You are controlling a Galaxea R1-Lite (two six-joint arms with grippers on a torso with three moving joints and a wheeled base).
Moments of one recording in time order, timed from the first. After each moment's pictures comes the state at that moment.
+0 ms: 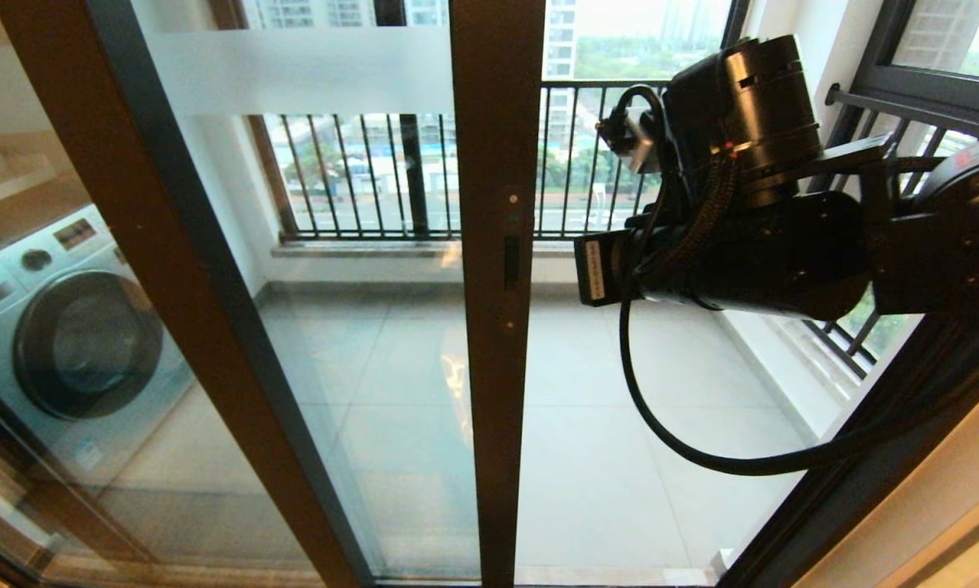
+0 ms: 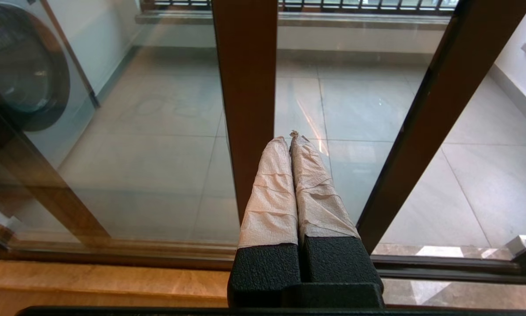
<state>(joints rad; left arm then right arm) 0.00 0.00 -0.02 0.04 0.00 0.00 0.74 1.78 -1.55 0.19 -0.38 0.18</state>
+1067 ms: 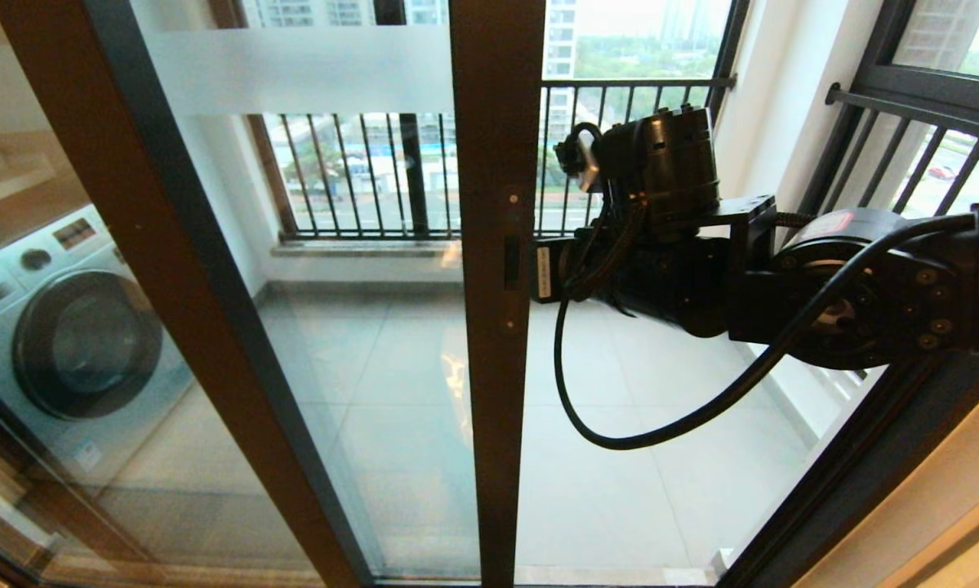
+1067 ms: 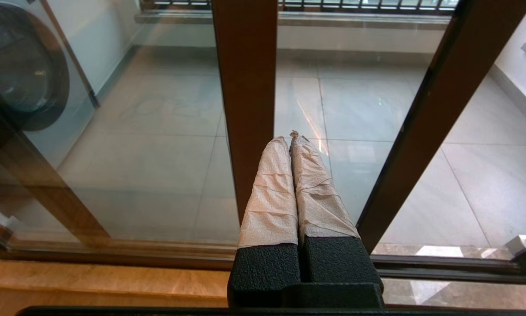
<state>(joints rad) 0.00 0.00 -0.02 0.04 0.00 0.00 0.73 1.89 -1.52 -0.08 -0.37 0.17</state>
